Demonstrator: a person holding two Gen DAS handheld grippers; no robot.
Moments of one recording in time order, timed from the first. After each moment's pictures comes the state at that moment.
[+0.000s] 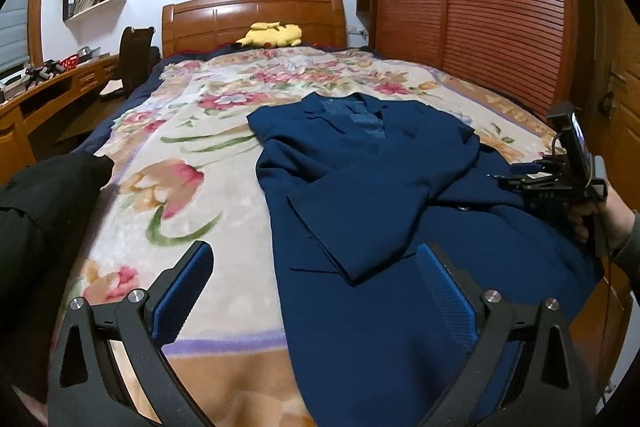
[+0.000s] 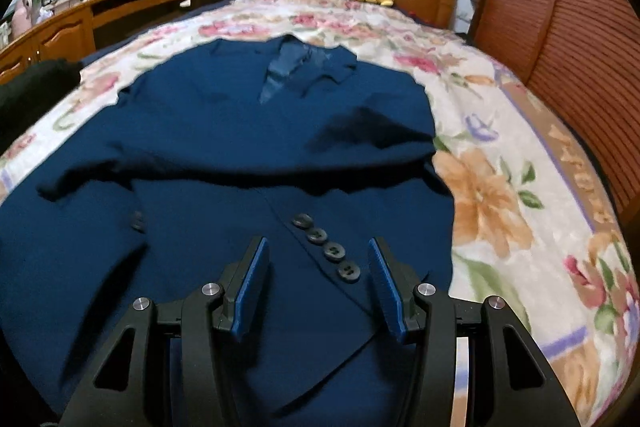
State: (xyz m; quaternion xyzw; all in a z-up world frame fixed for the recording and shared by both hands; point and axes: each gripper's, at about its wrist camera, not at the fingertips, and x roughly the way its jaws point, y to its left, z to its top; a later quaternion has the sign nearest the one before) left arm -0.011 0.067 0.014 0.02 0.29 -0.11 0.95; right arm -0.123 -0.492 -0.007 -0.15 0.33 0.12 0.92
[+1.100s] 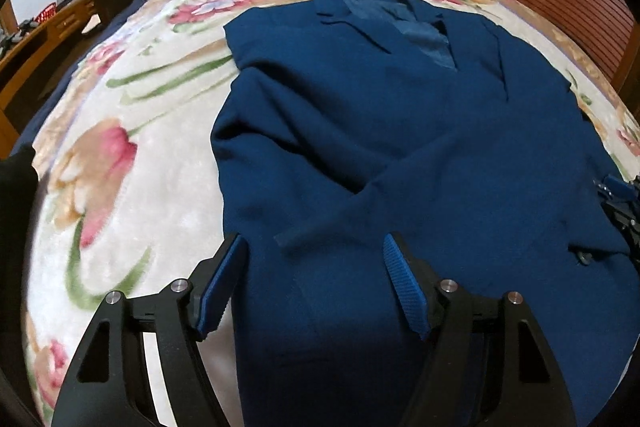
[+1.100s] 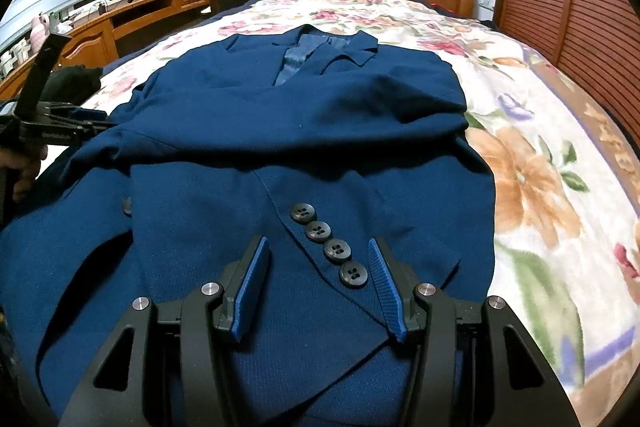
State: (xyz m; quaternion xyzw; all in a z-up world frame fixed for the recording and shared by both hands) left arm 0.155 0.032 -0.052 0.04 0.46 -0.07 0.88; right arm -0.120 -0.507 -0.026 -0.11 0.33 0.18 0.92
